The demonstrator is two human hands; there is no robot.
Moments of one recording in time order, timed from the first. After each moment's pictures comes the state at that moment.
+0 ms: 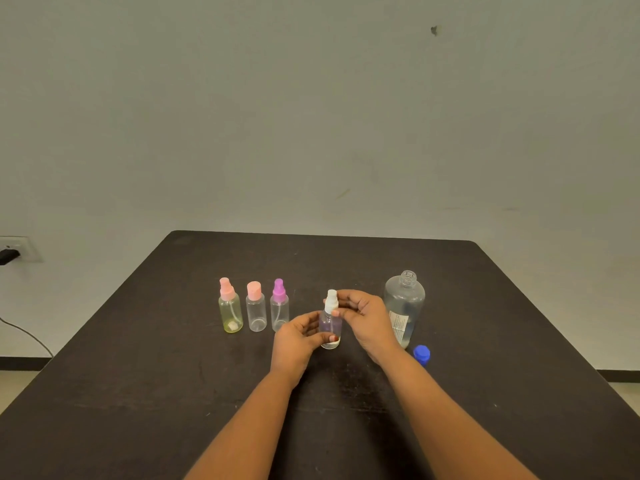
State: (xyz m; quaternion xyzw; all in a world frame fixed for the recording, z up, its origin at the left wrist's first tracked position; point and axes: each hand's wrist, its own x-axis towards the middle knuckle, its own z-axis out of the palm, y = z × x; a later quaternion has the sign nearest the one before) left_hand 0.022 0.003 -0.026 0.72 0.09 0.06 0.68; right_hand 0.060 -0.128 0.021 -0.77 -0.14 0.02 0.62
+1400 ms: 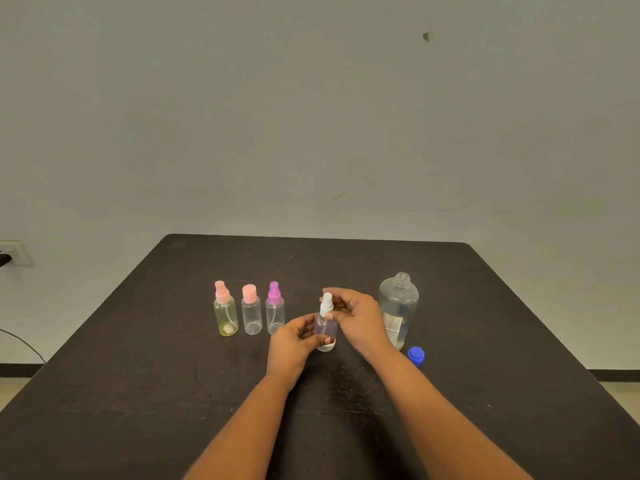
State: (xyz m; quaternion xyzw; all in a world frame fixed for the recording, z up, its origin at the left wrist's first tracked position) left_hand 0.022 0.002 -0.026 0.74 0.09 0.07 0.66; right_hand 0.055 -0.125 0.033 -0.83 -0.14 0.00 0.54
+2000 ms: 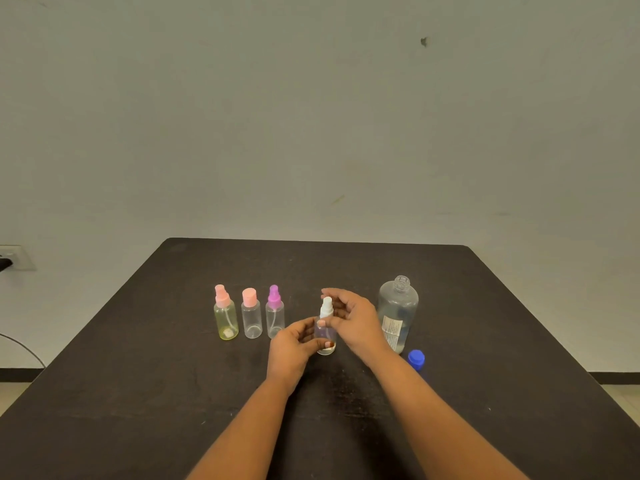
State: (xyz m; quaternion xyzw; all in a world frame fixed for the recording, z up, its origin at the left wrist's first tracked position) left_hand 0.019 0.002 -0.024 0.73 0.08 0.07 0.67; right_hand 0.054 -0.121 0.031 -0.82 -0.15 0.00 0.56
